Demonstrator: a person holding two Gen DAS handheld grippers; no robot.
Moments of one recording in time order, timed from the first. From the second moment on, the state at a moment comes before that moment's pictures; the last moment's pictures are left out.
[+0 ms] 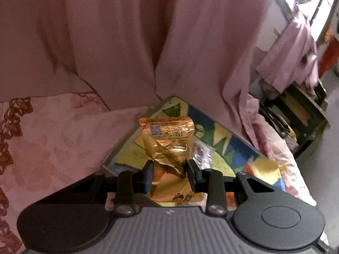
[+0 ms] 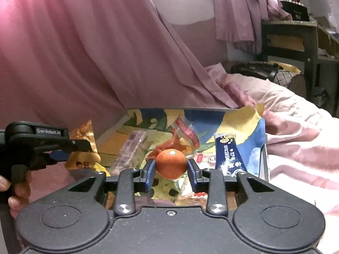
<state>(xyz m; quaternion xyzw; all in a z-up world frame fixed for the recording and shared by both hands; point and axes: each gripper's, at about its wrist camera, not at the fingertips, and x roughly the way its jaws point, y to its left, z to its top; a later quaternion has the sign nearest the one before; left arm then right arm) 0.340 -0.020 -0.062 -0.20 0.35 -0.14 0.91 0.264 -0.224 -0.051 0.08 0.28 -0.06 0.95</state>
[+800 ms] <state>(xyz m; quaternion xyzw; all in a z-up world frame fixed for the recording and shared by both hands) 0.354 -0.039 -0.080 -0.16 0.37 -0.16 0.90 0.290 -0.214 -0.080 0.06 0.33 -0.06 0.94</state>
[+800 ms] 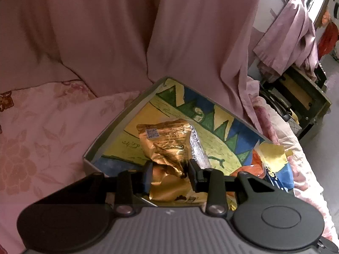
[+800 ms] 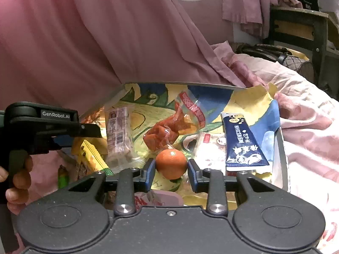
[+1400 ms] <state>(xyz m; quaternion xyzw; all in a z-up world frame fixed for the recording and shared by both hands) 0.323 -0.035 -0.042 -0.14 0.36 -0.14 0.91 0.266 -0.215 -0.036 0.07 0.28 -0.07 0.96</state>
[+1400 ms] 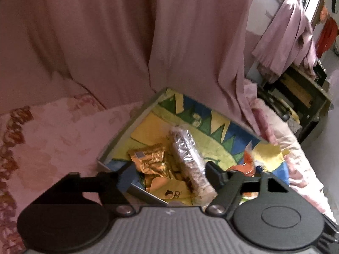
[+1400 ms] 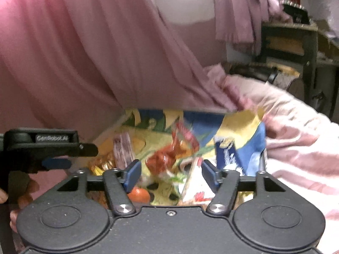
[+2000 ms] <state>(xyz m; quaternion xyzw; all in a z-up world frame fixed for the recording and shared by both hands) 0.176 -0.005 0.036 -0.10 0.22 -0.12 0.96 0.141 -0.197 0.051 0.02 0.14 -0.05 0.99</state>
